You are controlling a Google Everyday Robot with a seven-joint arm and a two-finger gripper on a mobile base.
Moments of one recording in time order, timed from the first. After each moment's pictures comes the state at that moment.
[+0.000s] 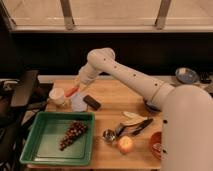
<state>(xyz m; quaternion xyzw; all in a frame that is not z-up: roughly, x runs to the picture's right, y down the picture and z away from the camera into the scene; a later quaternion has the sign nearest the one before) -0.158 -0.021 0.800 -0.18 -0.34 -0.20 0.90</state>
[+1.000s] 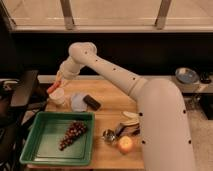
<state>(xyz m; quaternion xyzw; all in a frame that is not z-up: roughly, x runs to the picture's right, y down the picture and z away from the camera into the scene) -0.241 -0.039 0.789 -0.16 -0.40 -0.24 0.87</state>
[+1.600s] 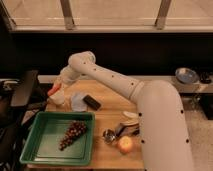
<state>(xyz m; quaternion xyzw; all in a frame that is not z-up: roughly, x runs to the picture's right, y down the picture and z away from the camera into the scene) -0.253 -0.021 0.836 -0.13 -0.37 -0.21 0.89</state>
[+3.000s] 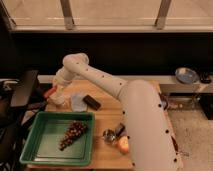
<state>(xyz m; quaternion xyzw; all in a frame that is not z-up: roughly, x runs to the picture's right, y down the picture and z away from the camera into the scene) -0.284 -0.011 0.860 -0.16 -0.39 -0.22 0.88</state>
